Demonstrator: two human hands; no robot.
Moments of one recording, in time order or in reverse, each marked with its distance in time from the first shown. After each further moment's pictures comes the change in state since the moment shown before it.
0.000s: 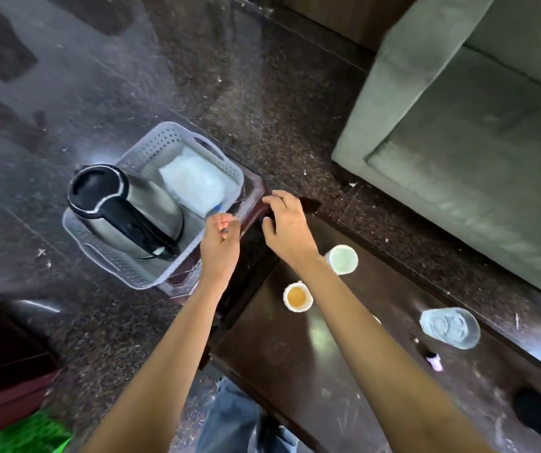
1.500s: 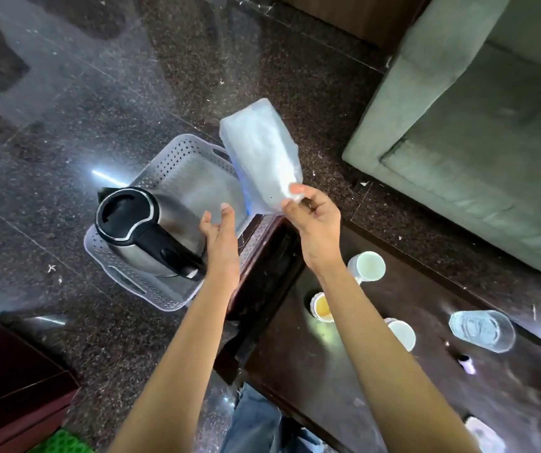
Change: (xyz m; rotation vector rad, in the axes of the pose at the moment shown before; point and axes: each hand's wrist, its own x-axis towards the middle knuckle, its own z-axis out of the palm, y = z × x) left_hand 0.054 0.010 -0.029 -0.372 -0.022 -0.306; right_hand 0.020 -0.049 -0.008 1.323 0.252 0.313
